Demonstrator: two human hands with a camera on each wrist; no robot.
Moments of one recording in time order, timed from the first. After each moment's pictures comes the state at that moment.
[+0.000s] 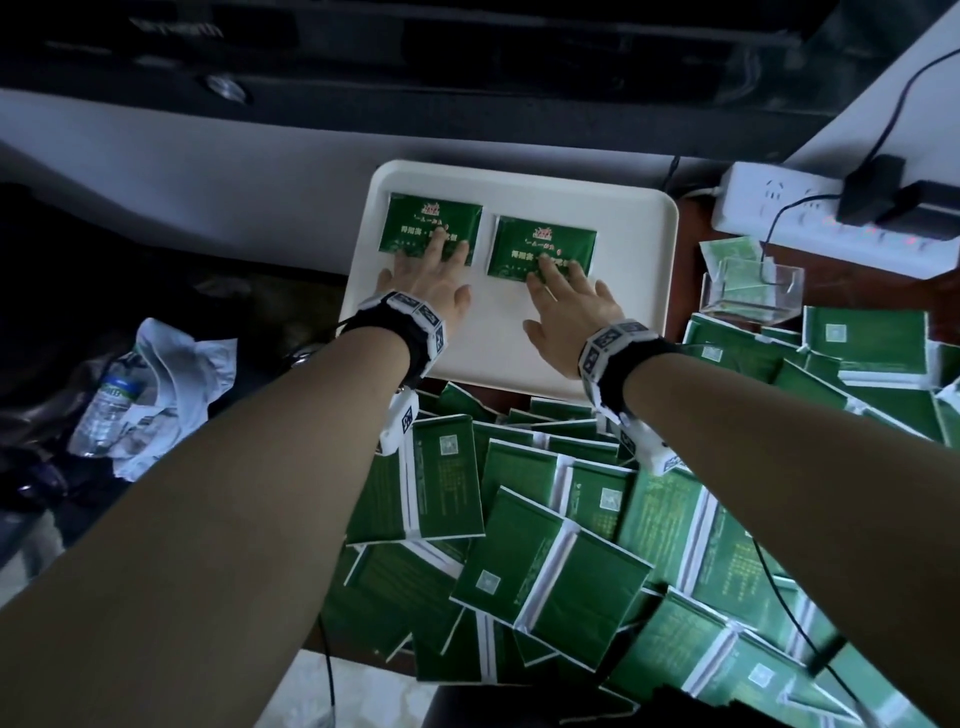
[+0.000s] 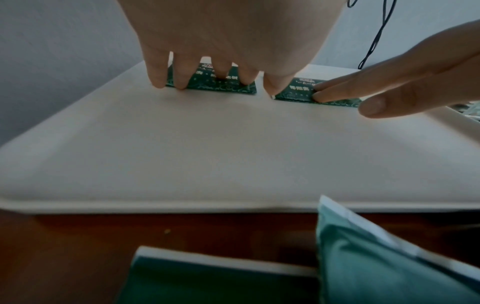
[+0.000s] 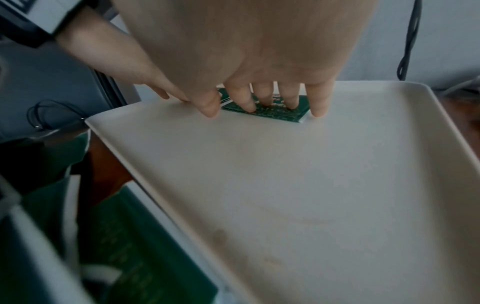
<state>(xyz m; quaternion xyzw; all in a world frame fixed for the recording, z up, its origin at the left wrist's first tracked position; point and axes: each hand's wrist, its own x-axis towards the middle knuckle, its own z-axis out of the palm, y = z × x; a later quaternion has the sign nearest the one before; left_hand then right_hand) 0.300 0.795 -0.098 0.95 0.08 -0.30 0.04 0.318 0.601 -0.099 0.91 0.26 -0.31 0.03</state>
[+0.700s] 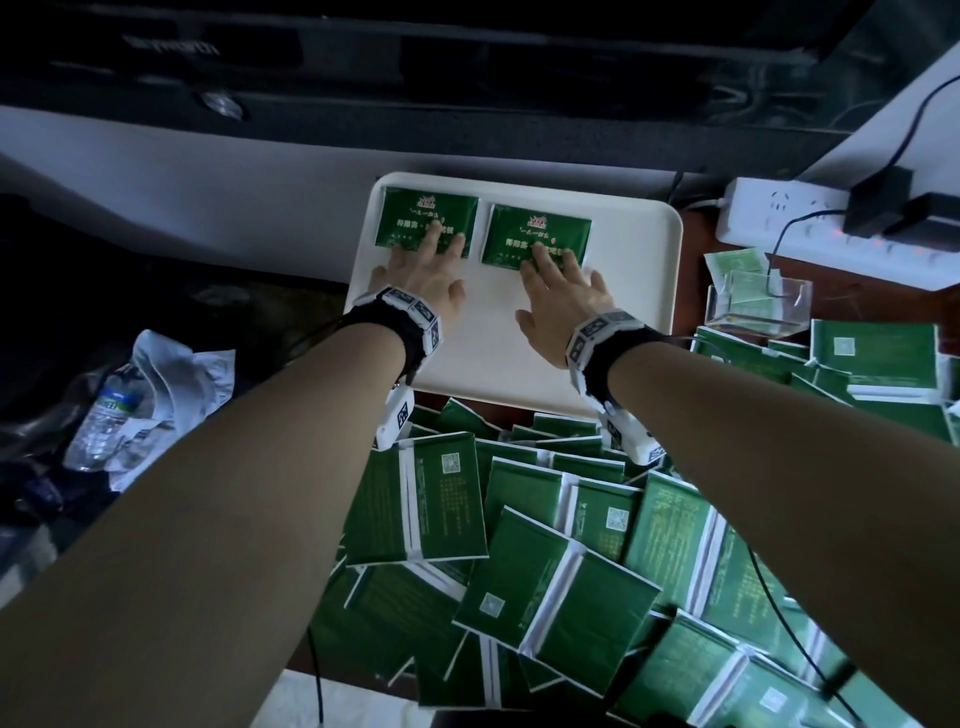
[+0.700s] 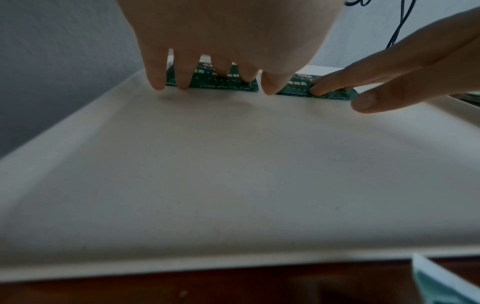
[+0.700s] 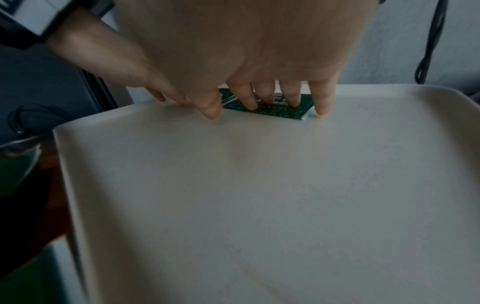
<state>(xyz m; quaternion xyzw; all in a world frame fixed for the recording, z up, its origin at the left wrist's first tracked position) 0.318 0.810 -0.105 0.96 0.08 -0.28 0.04 0.340 0.620 -0.103 0.92 0.25 -0.29 0.02</state>
